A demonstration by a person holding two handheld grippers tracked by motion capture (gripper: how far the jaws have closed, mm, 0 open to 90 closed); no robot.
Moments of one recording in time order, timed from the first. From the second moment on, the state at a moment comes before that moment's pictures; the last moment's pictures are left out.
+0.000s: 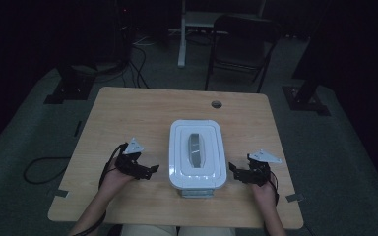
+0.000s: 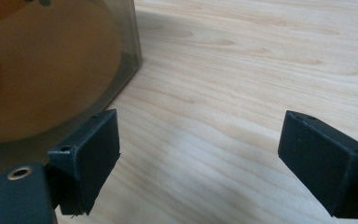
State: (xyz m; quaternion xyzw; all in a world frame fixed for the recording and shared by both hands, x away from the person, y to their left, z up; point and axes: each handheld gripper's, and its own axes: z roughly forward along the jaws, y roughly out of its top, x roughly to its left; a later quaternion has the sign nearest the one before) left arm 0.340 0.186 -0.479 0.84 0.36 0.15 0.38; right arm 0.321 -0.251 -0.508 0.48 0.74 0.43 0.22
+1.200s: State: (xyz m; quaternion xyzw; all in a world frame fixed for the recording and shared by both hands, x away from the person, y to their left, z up) left arm 0.286 0.262 -0.503 0.80 0.45 0.19 0.36; right arm 0.268 -0.303 -0.521 0.55 0.69 0.37 0.28
